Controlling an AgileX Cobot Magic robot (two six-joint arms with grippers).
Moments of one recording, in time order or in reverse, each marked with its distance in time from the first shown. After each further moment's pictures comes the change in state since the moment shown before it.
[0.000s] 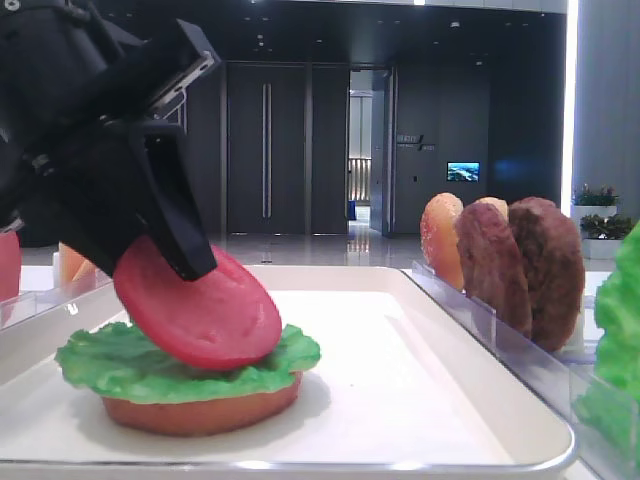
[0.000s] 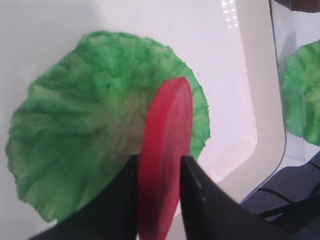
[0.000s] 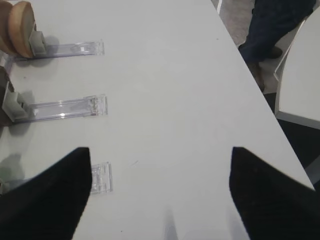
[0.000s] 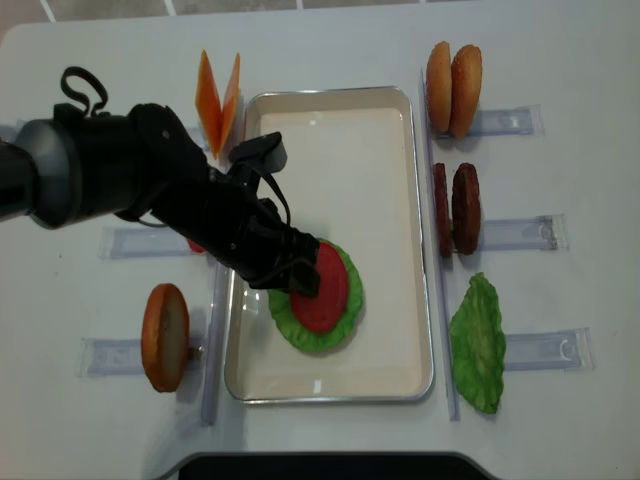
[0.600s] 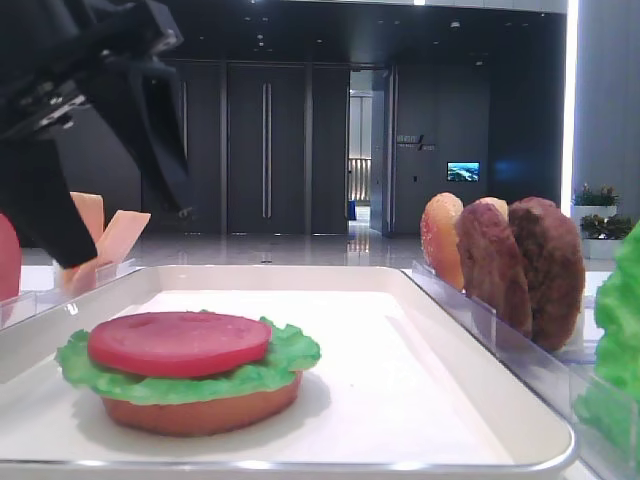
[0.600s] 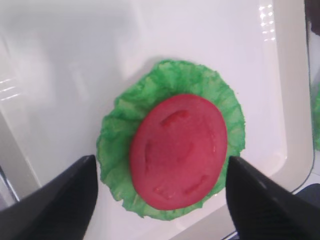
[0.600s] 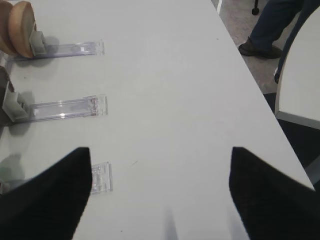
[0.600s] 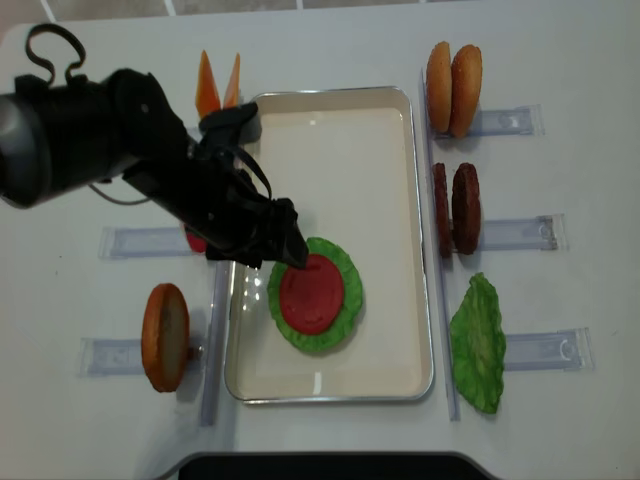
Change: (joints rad) left arm 0.048 -0.060 -0.074 0.269 0.047 -0.241; right arm 0.000 0.000 0.000 0.000 0.000 0.000
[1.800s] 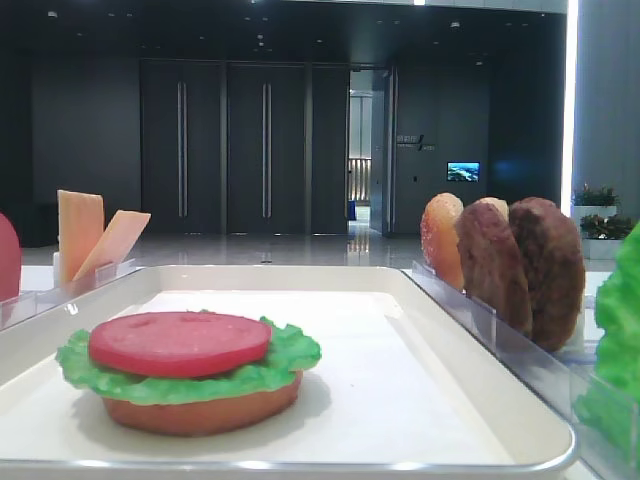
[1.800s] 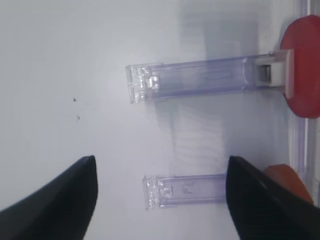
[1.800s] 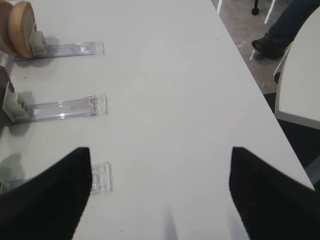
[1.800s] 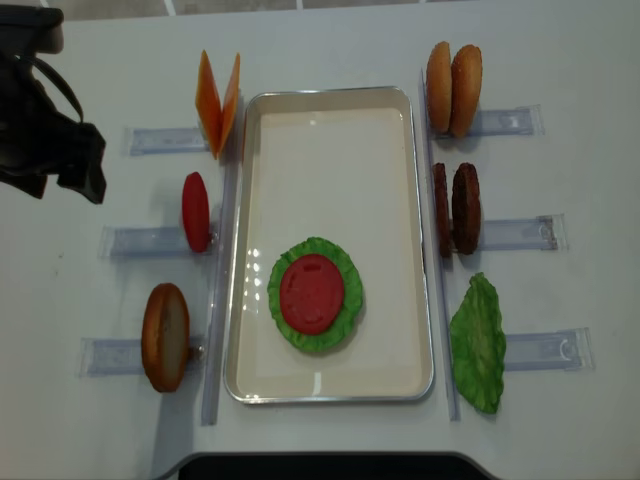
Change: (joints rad) left arm 0.437 -0.169 -0.194 0.655 0.403 -0.144; right arm 0.000 0.000 0.000 0.000 0.000 0.000
